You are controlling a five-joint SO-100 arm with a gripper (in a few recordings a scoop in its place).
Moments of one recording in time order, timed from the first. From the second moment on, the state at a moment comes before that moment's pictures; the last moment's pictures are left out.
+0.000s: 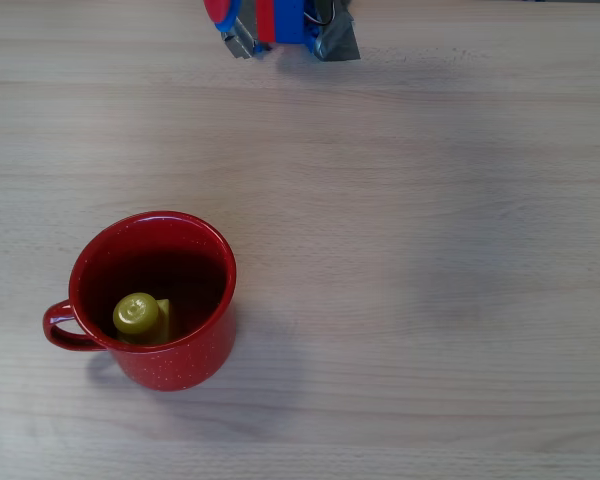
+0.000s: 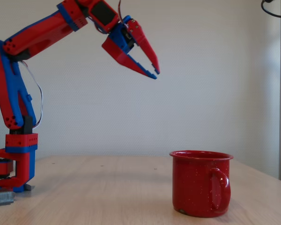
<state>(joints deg) 5.4 112.0 76.2 72.0 4.7</state>
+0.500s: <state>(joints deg) 1.2 146.7 126.9 63.6 2.7</state>
